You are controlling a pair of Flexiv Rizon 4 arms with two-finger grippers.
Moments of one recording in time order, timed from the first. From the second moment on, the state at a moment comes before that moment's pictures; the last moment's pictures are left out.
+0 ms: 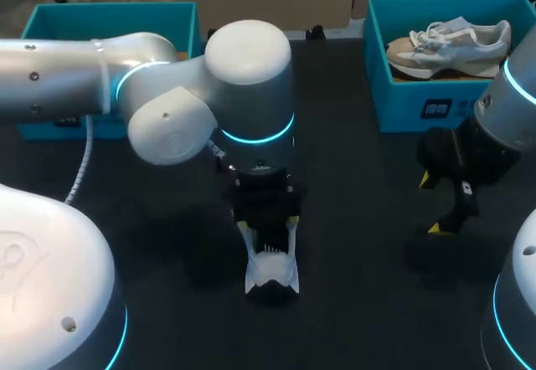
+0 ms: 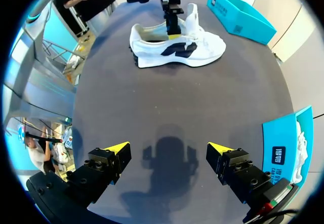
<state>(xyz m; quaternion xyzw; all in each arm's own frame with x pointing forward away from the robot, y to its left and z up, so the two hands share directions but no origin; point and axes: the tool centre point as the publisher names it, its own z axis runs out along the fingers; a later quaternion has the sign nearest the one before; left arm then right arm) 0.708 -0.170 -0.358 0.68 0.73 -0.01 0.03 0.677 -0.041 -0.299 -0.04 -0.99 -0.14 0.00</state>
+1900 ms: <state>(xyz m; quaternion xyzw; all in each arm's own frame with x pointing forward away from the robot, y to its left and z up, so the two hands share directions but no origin) 0.748 -0.165 -0.305 0.69 0.72 -0.04 0.05 0.677 -0.041 -0.299 -0.04 -0.99 -0.14 0.00</state>
